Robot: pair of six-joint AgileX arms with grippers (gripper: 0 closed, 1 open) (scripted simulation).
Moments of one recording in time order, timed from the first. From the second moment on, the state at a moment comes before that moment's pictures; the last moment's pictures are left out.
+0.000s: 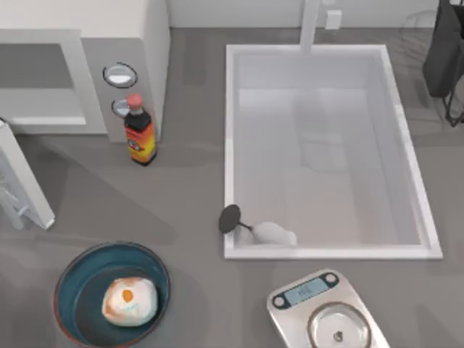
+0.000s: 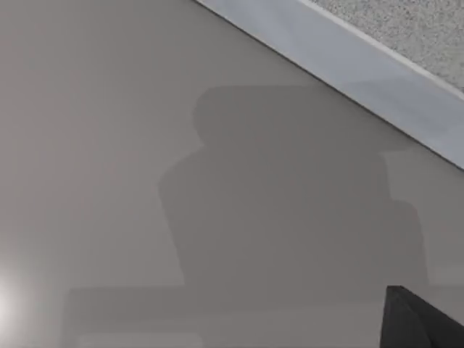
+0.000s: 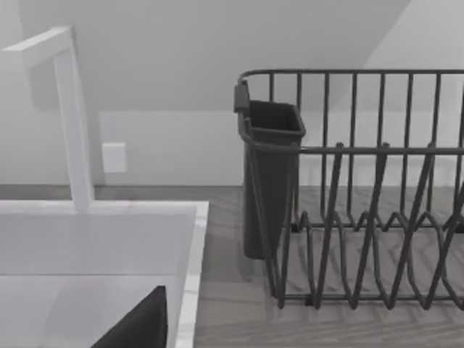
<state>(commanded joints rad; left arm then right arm) 0.42 1.20 0.43 -0.09 0.31 0.33 0.00 0.00 0.00 0.00 0.00 0.00</state>
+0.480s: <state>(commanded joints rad) 0.08 1.06 0.34 -0.08 0.08 0.06 0.00 0.00 0.00 0.00 0.00 0.00</state>
